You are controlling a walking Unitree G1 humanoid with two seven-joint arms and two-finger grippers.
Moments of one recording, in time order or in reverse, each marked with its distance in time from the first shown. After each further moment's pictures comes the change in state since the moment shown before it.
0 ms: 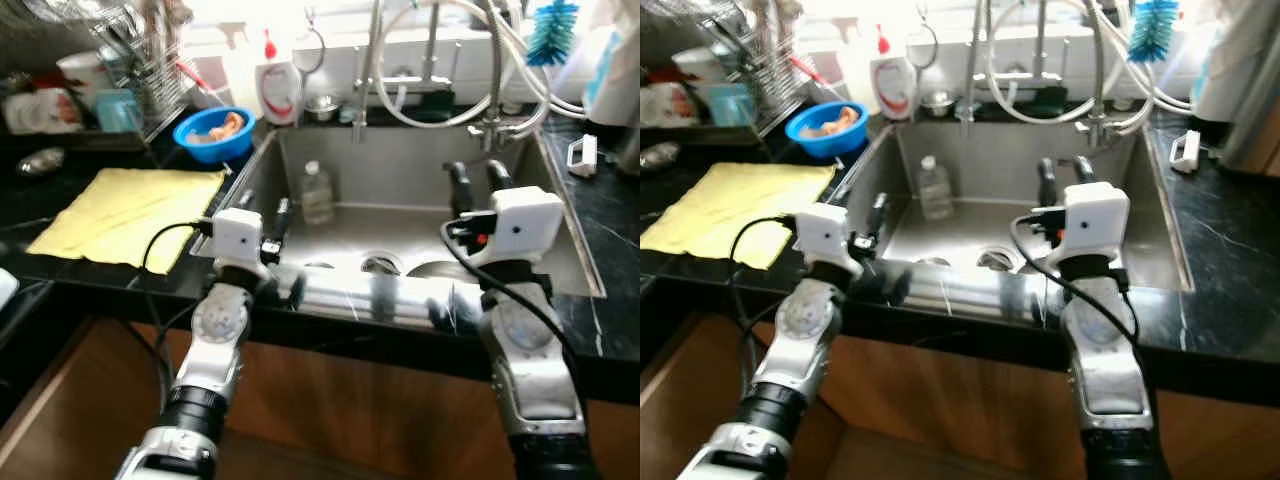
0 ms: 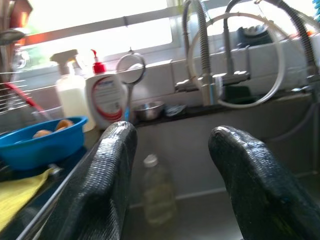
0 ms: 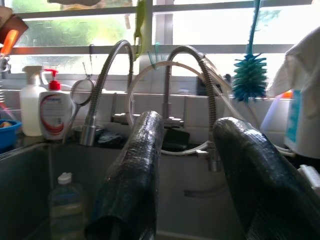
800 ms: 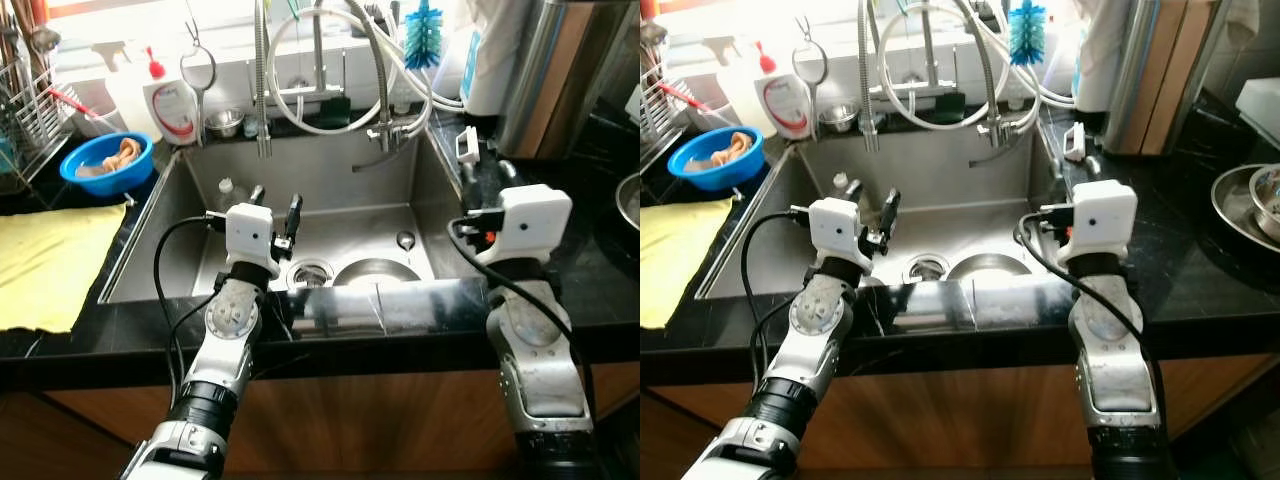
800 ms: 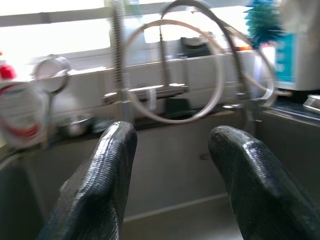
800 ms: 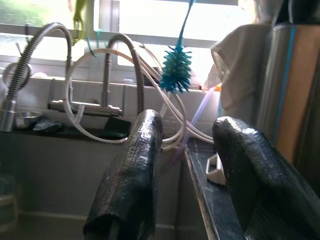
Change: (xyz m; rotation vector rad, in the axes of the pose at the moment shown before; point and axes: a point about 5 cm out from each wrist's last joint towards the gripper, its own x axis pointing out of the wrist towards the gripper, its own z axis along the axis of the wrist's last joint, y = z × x) left arm 0.003 -0.002 -0.001 -0.044 0.001 0.065; right arm 0.002 -0.001 0.001 -0.035 0.006 0.047
